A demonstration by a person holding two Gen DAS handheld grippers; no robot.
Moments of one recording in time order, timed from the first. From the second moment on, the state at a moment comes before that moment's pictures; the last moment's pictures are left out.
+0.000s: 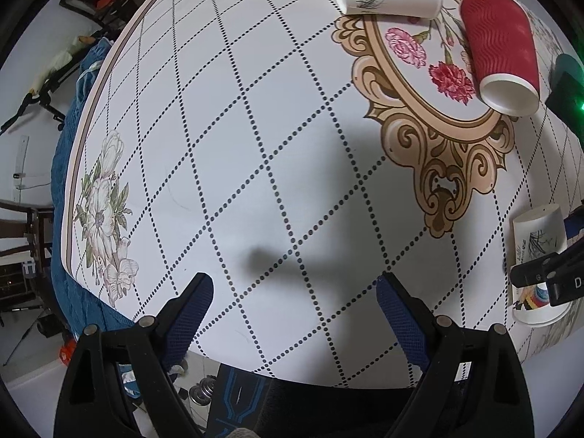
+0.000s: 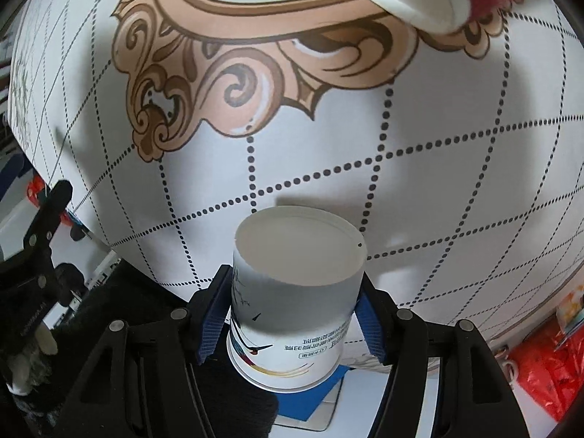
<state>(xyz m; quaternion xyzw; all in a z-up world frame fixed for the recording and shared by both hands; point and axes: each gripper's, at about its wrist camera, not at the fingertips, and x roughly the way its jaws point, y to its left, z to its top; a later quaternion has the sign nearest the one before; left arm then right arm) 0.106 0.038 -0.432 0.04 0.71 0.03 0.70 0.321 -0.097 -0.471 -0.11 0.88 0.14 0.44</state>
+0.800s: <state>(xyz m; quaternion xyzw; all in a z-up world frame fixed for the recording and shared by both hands) 0.103 -0.015 -0.403 0.06 0.70 0.03 0.71 0.339 -0.123 -0.372 -0.13 0.77 0.13 0.61</state>
